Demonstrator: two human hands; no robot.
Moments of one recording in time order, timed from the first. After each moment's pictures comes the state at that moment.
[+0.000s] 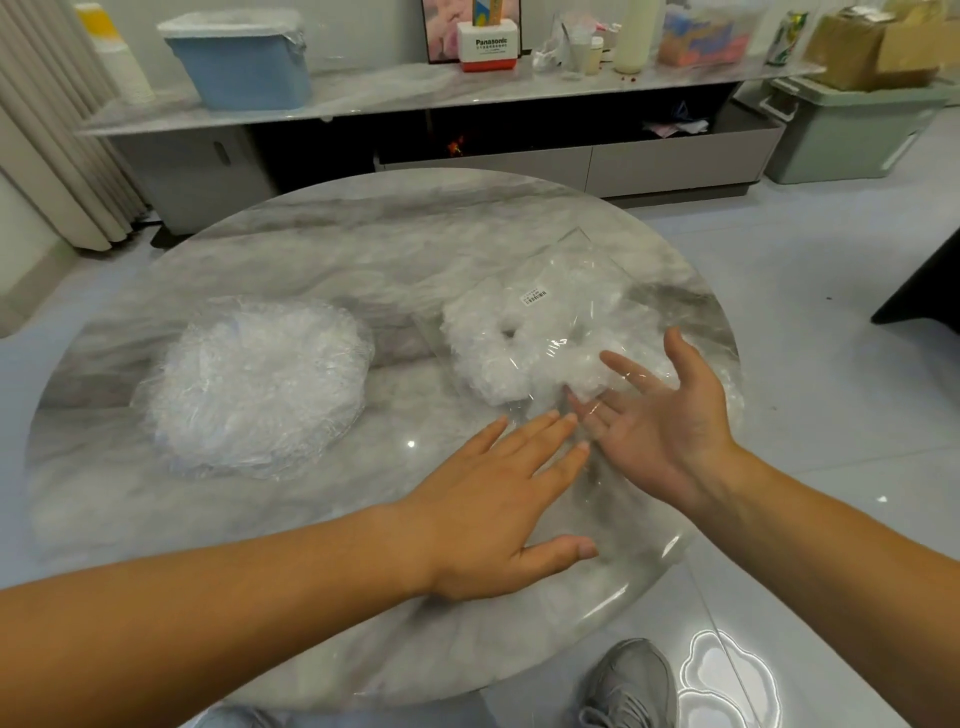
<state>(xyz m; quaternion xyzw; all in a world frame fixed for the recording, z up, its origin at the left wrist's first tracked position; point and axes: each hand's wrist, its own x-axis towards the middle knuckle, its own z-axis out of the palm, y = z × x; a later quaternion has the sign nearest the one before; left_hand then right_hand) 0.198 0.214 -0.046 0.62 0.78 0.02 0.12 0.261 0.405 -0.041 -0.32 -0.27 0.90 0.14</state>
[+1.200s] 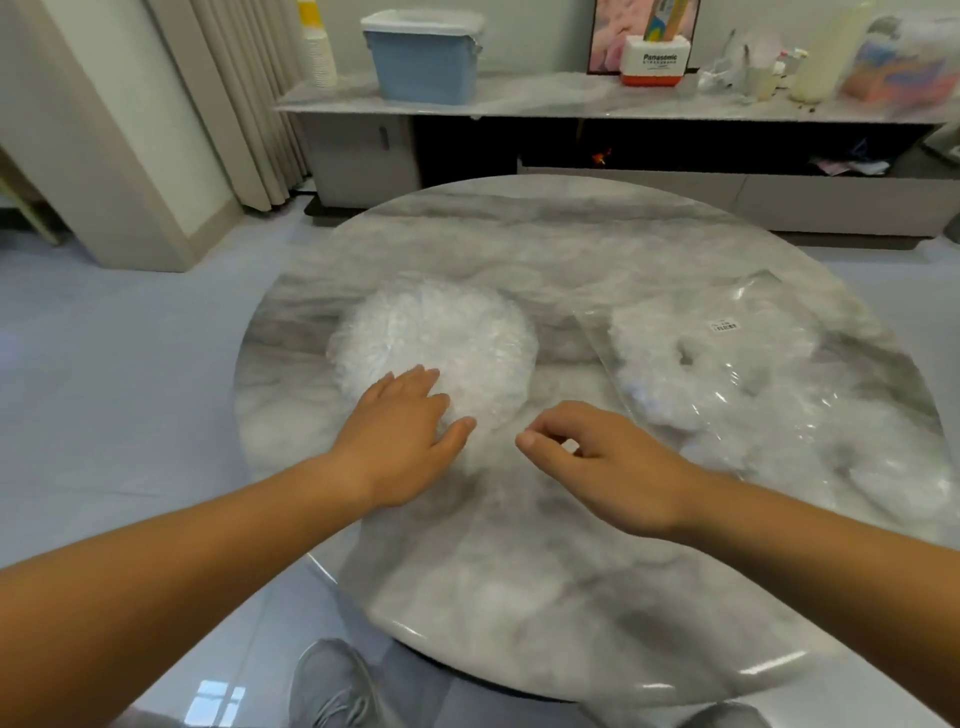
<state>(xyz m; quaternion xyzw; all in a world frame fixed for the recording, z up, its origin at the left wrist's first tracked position) 0.090 0.042 -0.055 0.29 0.95 0.07 0.09 0.193 0.250 -0.015 0.02 -0.93 0.37 -0.09</state>
